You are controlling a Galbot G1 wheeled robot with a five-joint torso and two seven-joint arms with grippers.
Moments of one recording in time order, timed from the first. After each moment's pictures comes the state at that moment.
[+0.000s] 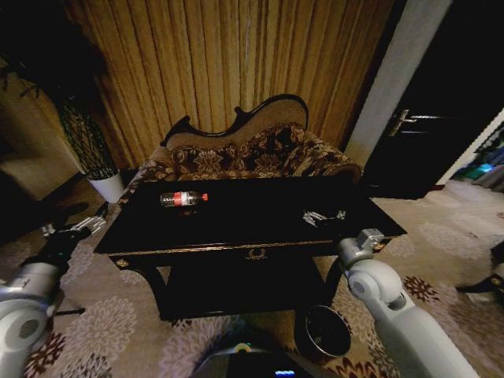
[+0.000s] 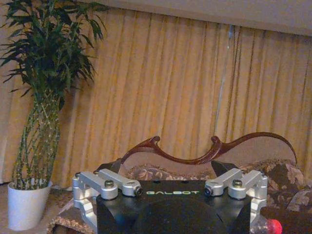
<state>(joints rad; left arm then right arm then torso) 1.65 -1.05 -1.23 -2.30 -0.95 0.32 -0.02 -1.34 0.98 0.56 2.20 0.69 -0.25 0.22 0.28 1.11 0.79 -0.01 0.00</state>
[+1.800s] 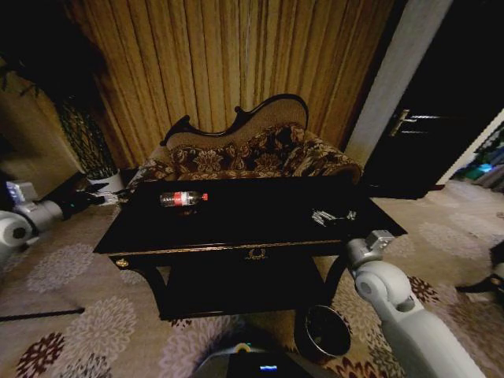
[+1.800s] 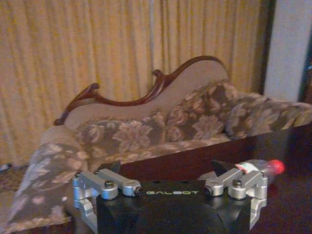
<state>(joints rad) 1.23 -0.38 -0.88 -1.65 -1.07 0.43 0.41 -1.37 0.97 0.62 2.18 0.70 -0.22 0.23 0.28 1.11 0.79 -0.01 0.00</state>
